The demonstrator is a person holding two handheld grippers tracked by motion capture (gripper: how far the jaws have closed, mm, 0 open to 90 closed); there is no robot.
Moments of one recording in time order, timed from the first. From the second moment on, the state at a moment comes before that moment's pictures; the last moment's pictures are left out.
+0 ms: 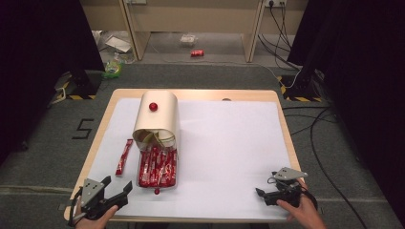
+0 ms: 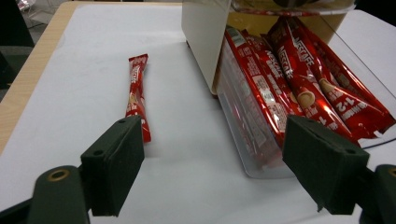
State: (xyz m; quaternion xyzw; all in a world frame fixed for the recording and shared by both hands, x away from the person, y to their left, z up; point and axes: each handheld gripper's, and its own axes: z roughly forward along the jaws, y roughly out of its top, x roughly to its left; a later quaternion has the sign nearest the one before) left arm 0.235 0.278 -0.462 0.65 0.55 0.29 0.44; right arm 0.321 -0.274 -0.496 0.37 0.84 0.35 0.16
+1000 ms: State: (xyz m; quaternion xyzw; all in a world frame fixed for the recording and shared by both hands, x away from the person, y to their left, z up) left arm 0.219 0.257 -0.484 0.67 0.53 0.29 0.43; right arm 0.320 -0.273 -0.496 0.38 0.84 0.35 0.16
